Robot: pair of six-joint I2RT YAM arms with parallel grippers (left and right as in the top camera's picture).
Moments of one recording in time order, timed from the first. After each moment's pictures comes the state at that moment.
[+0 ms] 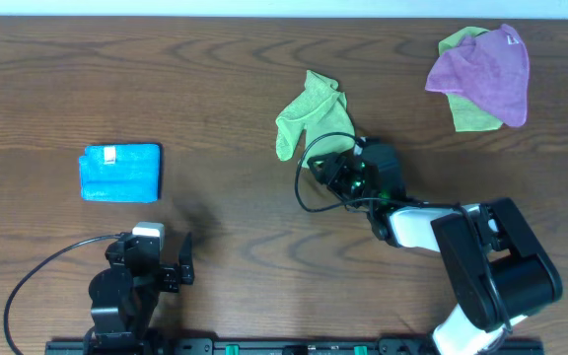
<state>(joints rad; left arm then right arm) 0.02 0.01 0.16 -0.64 0.15 0.03 0.36 1.83 0.60 0.60 -0.35 1.07</state>
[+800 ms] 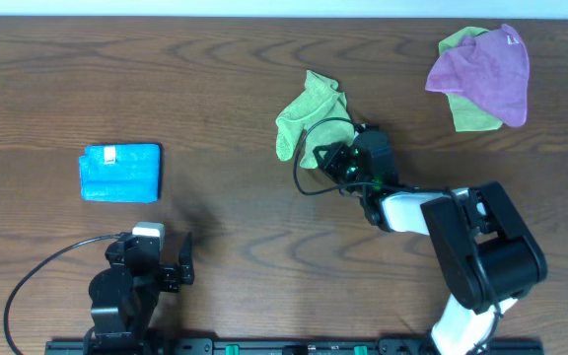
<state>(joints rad) 0.02 0.01 0.16 -0.63 0.15 0.03 0.36 1.92 0.71 0.60 -0.28 1.09</state>
